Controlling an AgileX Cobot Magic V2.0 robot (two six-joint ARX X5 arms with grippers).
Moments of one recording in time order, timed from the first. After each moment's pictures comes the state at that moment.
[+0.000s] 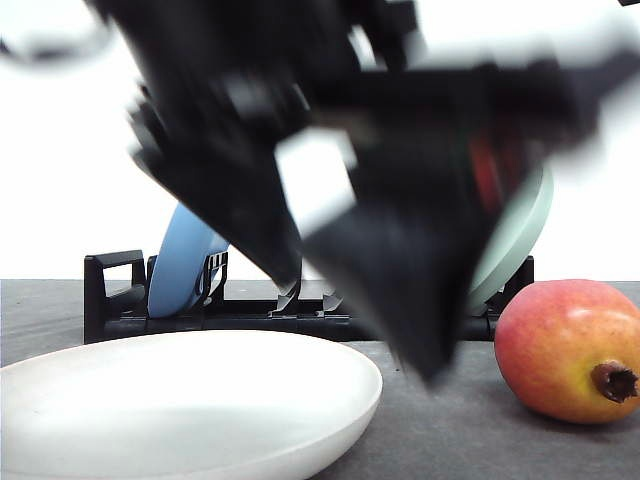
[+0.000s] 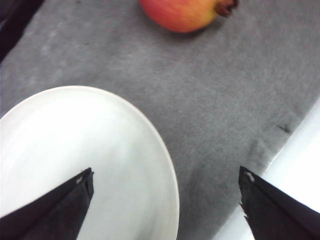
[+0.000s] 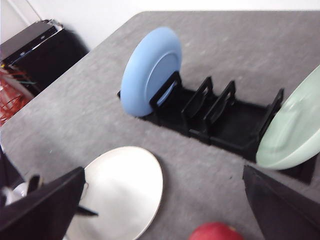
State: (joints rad) left_arx -1.43 1.44 0.94 -0.58 -0.50 -0.36; right_arx 0.11 0.71 0.88 -0.68 -0.72 0.06
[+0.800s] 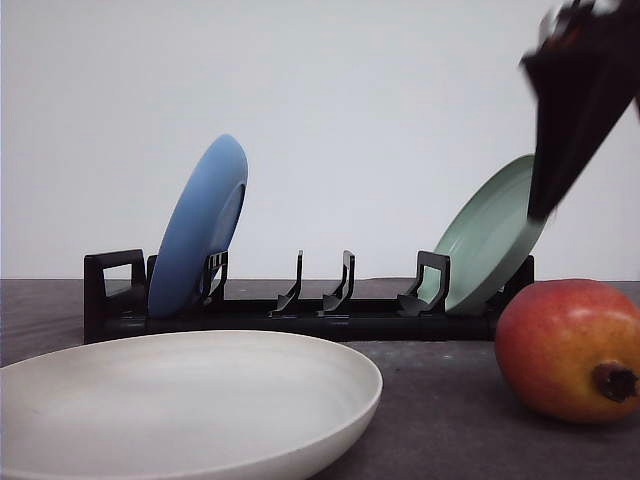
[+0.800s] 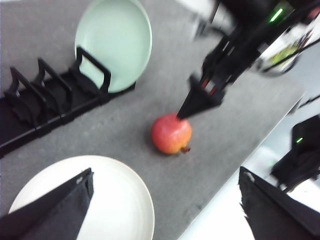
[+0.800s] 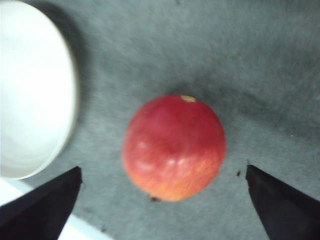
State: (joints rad) left_arx -1.43 0.67 0.94 -0.73 -0.47 -0.49; right_arx 0.34 1.22 0.88 -0.89 -0.36 0.16
